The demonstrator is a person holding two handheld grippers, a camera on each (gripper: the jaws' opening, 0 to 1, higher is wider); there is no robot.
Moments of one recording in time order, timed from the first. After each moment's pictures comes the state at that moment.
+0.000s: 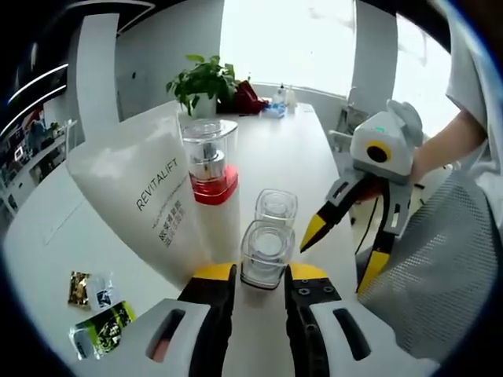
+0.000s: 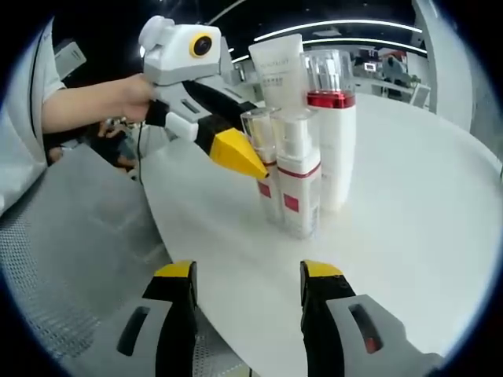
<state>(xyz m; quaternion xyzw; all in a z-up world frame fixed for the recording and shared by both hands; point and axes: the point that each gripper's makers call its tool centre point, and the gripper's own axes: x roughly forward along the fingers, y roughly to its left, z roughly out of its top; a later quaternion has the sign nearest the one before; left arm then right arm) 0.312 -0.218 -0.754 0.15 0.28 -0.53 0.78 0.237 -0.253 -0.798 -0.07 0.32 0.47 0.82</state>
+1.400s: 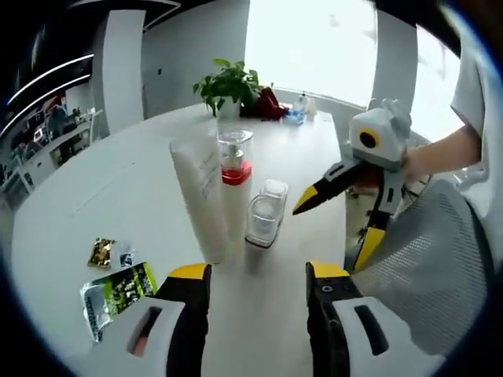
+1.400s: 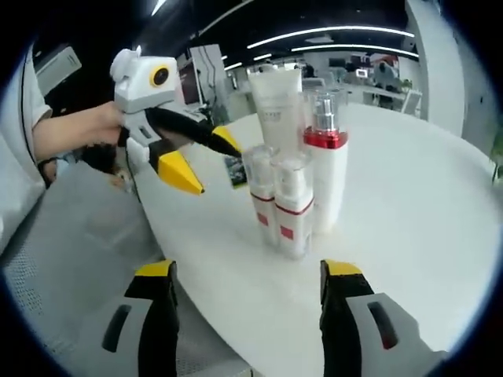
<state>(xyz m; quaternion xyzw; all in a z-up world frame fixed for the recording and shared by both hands) 0.287 -0.163 -0.728 0.11 0.29 -0.47 0.83 0.248 -0.253 -0.767 -0.05 0.30 0.44 0.84</state>
